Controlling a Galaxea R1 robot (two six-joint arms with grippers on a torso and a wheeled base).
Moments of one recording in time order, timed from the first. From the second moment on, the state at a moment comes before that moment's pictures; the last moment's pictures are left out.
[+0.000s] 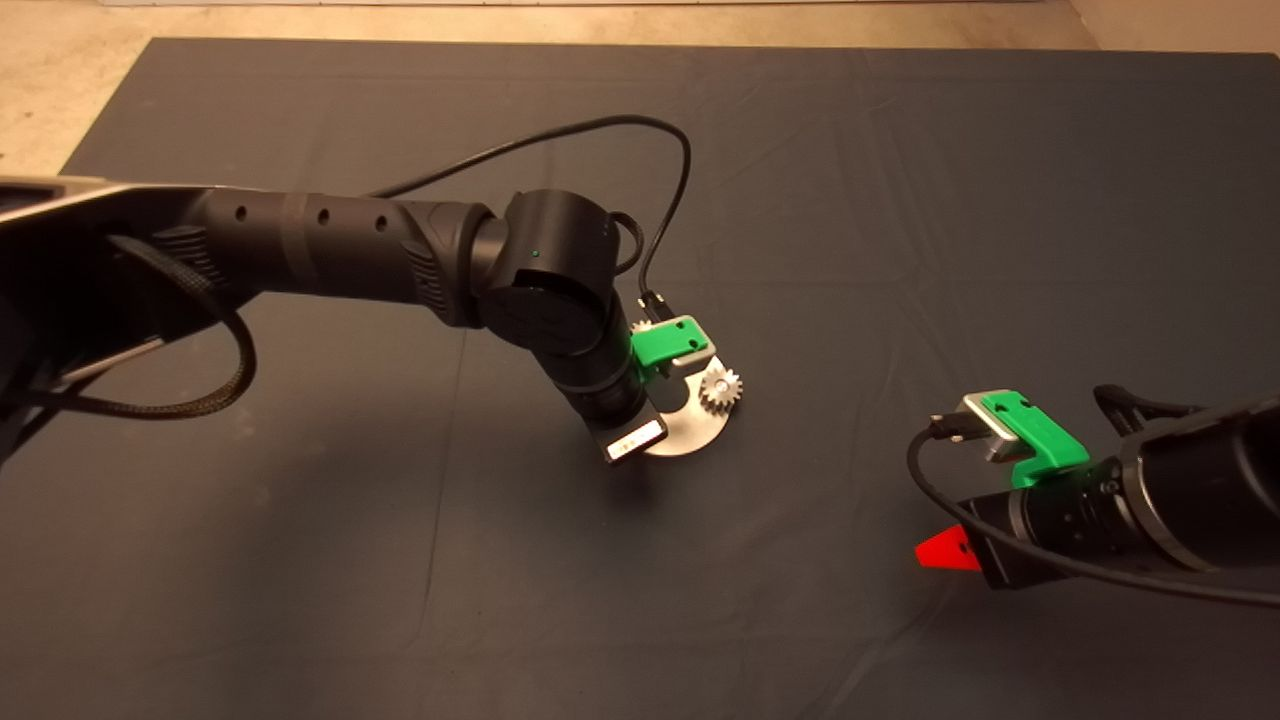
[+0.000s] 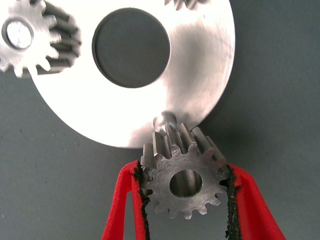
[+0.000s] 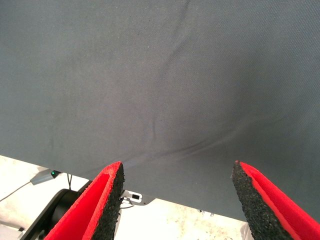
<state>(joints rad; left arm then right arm) -0.36 2.76 -1.02 0.42 1.46 -0.67 0.33 2.21 -0.39 -0.38 -1.51 1.67</state>
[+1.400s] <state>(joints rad) -0.36 2.78 -1.08 0.42 1.40 -0.67 0.33 2.19 -0.39 -0.38 -1.51 1.67</state>
